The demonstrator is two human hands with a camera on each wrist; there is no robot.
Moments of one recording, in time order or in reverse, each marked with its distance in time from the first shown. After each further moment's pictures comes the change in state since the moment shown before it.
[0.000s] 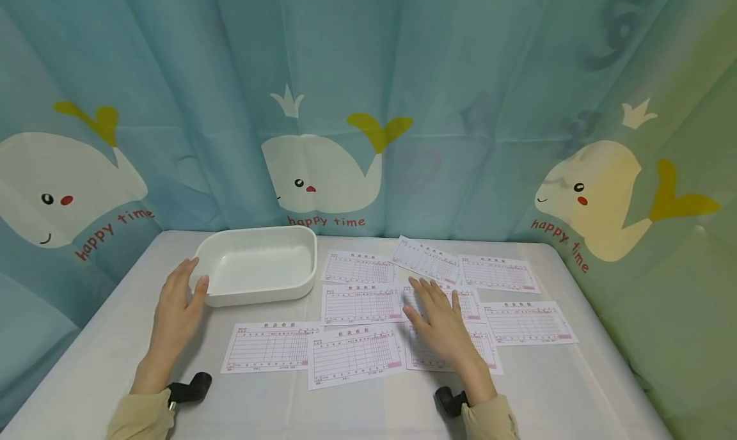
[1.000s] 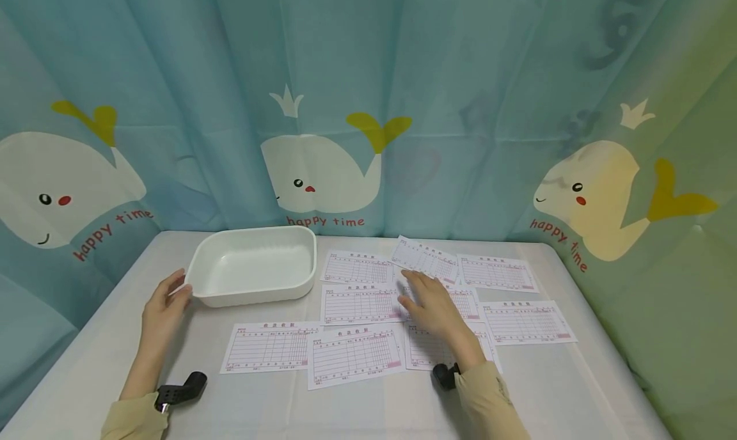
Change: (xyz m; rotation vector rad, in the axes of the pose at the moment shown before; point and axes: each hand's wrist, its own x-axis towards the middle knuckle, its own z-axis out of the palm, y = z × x) left_hand -0.001 -0.015 -0.007 -0.311 -0.033 -0.362; right_hand 0.035 0.007 0.000 0.012 -0.078 -0.069
